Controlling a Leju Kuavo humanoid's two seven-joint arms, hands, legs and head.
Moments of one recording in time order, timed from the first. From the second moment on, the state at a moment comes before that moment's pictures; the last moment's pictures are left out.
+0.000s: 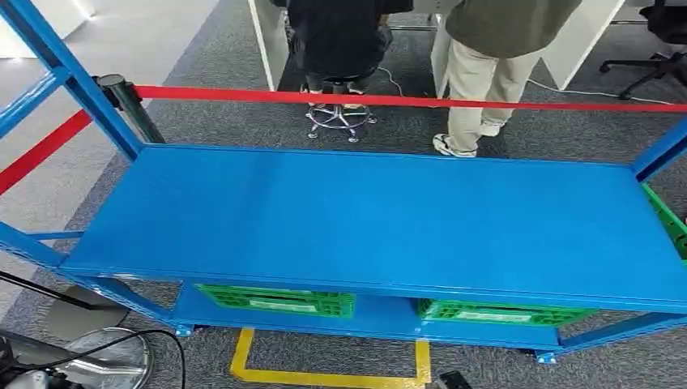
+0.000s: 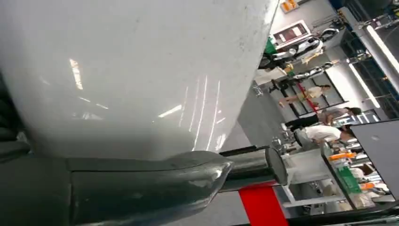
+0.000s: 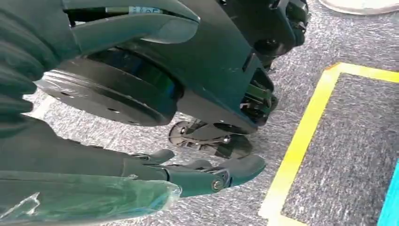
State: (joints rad) left arm -0.04 -0.27 0.61 -1.32 -0.06 0.70 -0.70; right arm -0.03 0.11 -0.05 -0.19 0.18 0.20 -0.38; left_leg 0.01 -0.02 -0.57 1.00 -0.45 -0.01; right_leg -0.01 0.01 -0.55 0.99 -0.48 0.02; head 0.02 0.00
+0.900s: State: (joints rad) left arm -0.04 -0.27 0.61 -1.32 -0.07 0.70 -0.70; right arm -0.04 0.11 -0.05 -0.19 0.19 0.18 -0.41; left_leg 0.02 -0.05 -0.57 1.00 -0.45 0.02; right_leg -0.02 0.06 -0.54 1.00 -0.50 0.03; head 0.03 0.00
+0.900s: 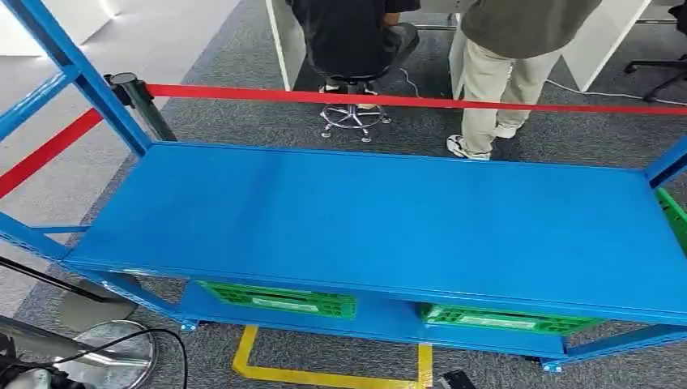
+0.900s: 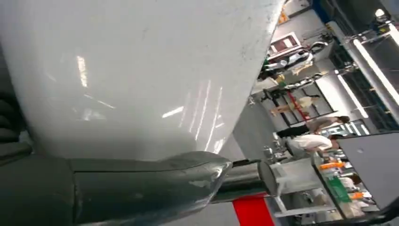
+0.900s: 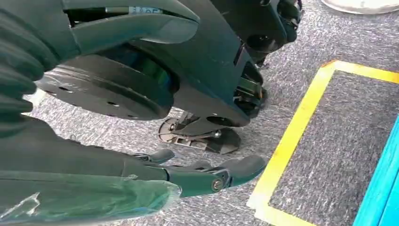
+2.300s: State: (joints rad) left arm -0.04 -0.28 0.61 -1.34 -0.13 0.70 -0.70; right arm -0.05 0.11 -0.07 -0.19 0.18 0.19 -0.40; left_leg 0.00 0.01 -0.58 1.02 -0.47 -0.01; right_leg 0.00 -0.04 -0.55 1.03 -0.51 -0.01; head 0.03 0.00
